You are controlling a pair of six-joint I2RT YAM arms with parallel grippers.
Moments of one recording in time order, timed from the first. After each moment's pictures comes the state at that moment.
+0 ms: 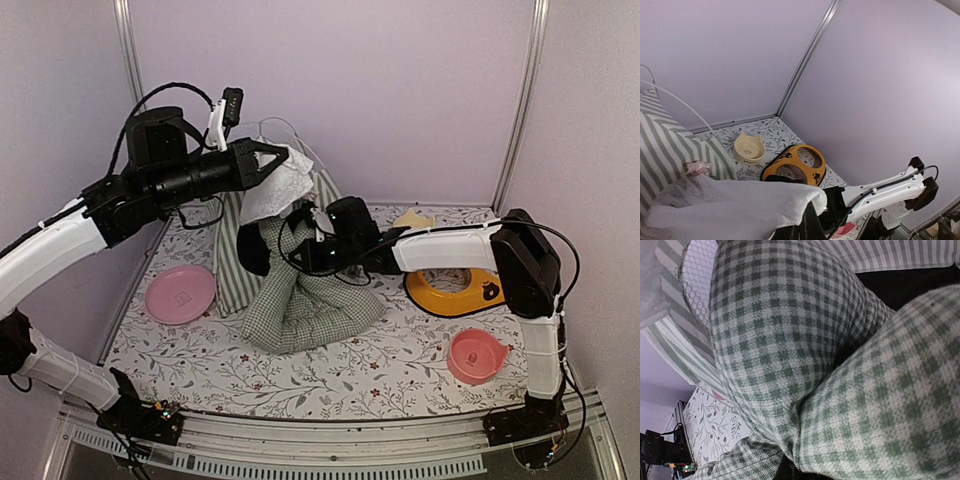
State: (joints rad) left arm -0.80 1.30 1.37 -0.13 0.10 -0.47; right arm 0.87 2.12 1.55 0.08 -0.21 0.49
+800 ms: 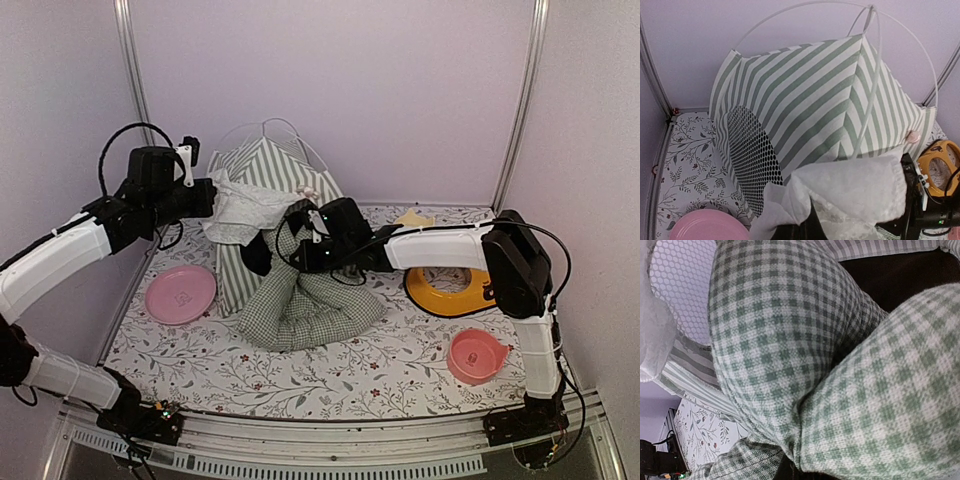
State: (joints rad) left arm -0.48 1.25 1.14 -0.27 -0.23 -0.26; right arm 0.87 2.18 1.65 -0.03 -0.13 0.53
